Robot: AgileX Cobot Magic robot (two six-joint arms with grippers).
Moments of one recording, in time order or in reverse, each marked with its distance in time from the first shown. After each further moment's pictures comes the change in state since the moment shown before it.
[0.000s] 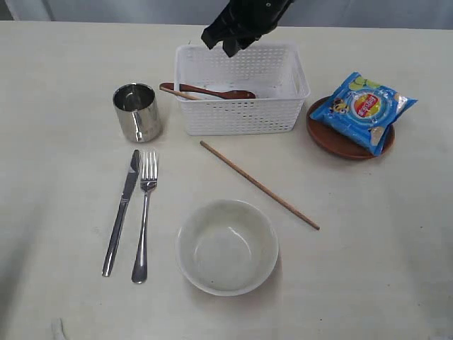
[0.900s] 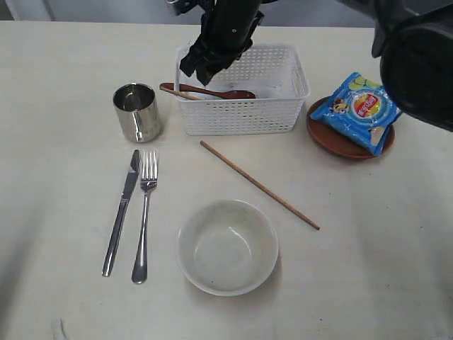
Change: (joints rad) left arm 0.000 0.000 0.000 0.000 0.000 0.000; right arm 0.067 0.231 -0.264 -0.047 0.133 -0.015
